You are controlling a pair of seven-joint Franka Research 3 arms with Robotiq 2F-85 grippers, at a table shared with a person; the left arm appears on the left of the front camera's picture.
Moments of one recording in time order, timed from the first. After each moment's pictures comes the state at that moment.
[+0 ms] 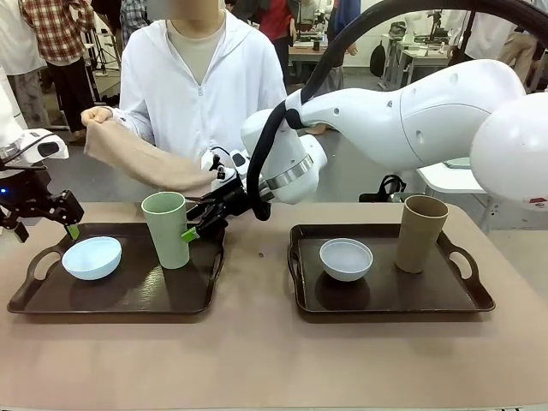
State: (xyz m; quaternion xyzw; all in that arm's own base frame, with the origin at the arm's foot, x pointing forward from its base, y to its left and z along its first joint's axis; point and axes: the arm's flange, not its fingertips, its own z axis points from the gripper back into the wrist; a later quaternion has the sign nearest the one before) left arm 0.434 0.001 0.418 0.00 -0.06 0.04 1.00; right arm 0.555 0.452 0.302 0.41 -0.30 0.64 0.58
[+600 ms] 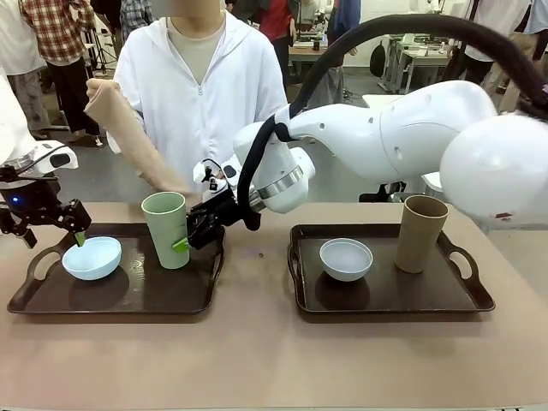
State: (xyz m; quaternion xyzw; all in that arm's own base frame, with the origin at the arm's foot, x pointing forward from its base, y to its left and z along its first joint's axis) left arm 0.449 -0.003 0.395 0.01 -0.06 0.03 1.00; right arm 0.560 0.480 0.273 0.44 -0.29 0.65 0.56
